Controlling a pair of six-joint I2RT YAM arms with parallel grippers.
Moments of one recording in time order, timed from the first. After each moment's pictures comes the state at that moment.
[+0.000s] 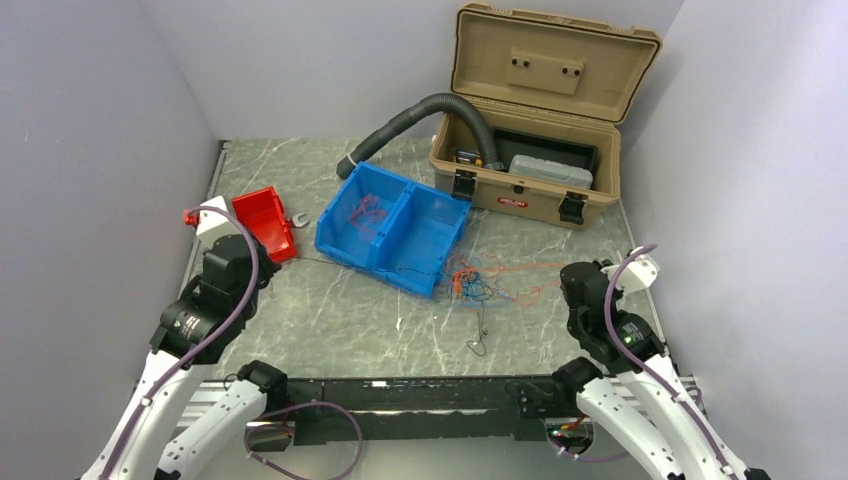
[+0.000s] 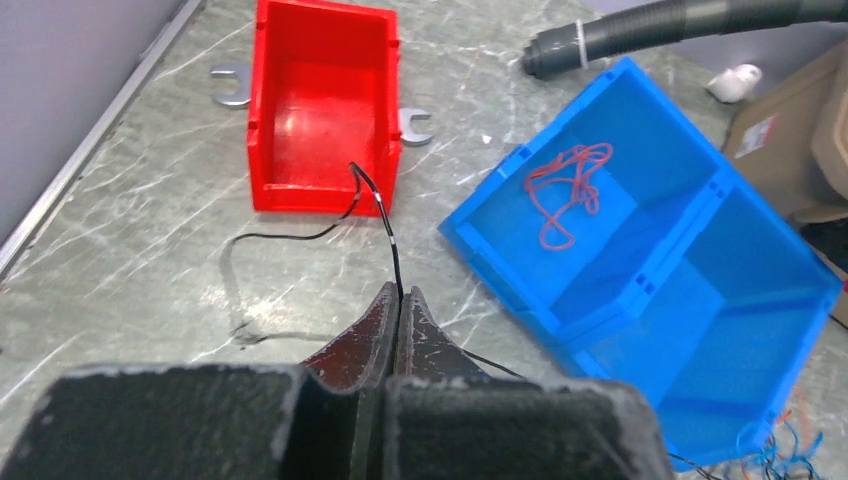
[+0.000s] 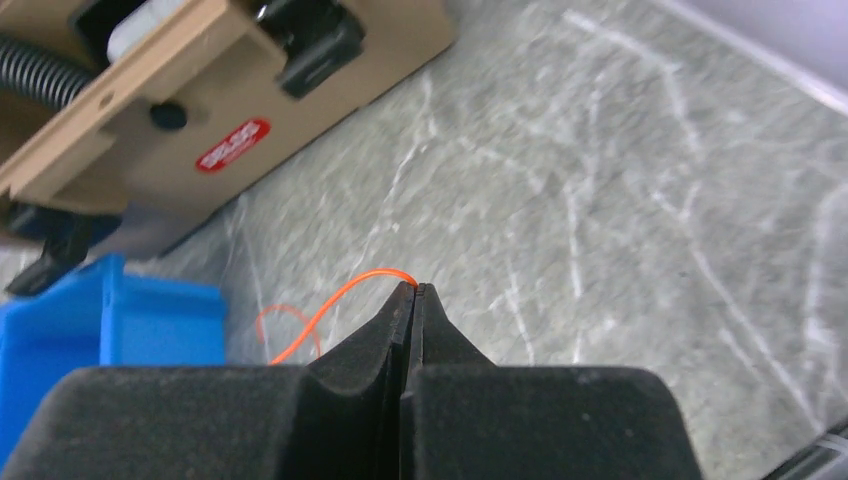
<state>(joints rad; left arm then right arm) -0.42 0.63 0.96 -0.78 -0.60 -0.58 0.48 0.51 0.65 -0.80 0.83 0.99</state>
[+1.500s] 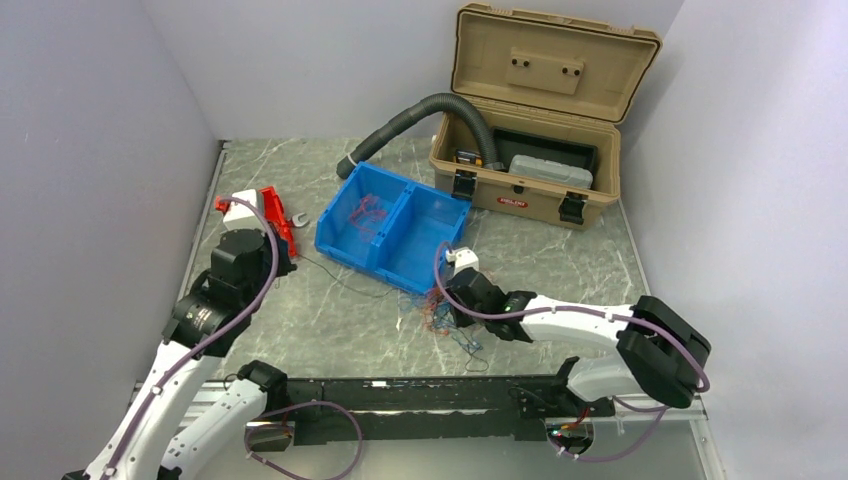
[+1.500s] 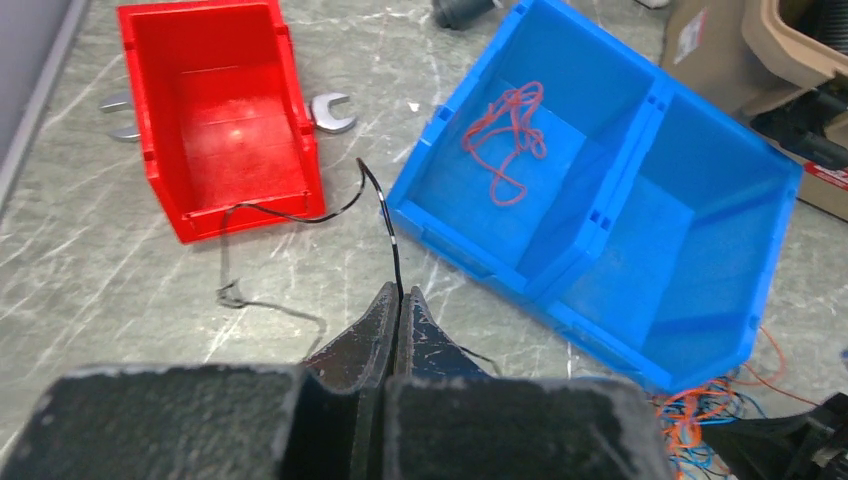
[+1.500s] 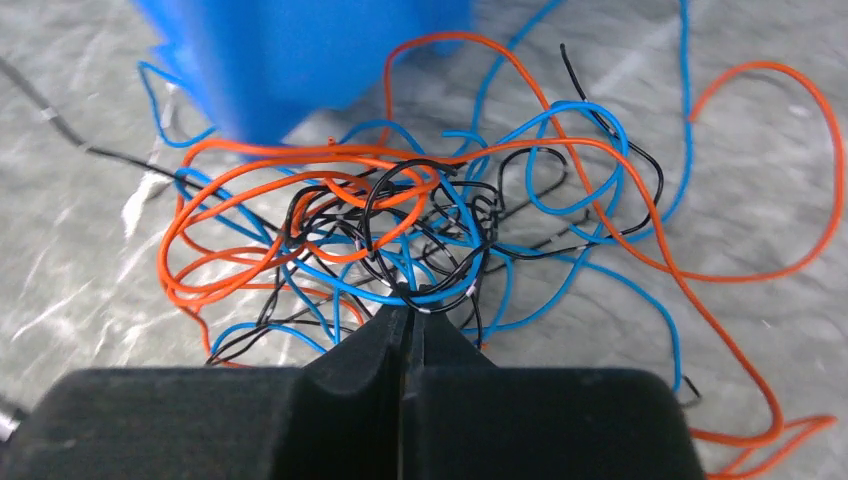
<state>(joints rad) -0.42 0.66 0.90 -0.66 -0.38 -0.42 0.94 1.31 0.53 -0.04 0.19 0.45</state>
